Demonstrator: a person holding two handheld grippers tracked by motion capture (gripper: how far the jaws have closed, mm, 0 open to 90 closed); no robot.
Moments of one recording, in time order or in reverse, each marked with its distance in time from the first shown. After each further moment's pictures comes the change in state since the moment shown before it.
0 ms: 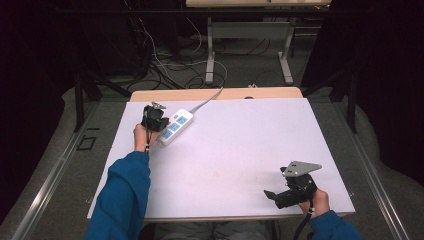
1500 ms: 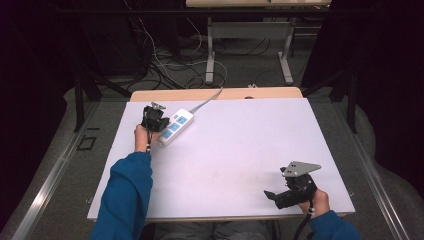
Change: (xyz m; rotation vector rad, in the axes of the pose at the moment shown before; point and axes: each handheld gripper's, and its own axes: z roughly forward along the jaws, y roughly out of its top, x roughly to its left) left arm 0.002 -0.003 0.001 -0.014 -0.015 -0.011; right arm 0.001 -0.001 0.001 0.001 -0.007 0.007
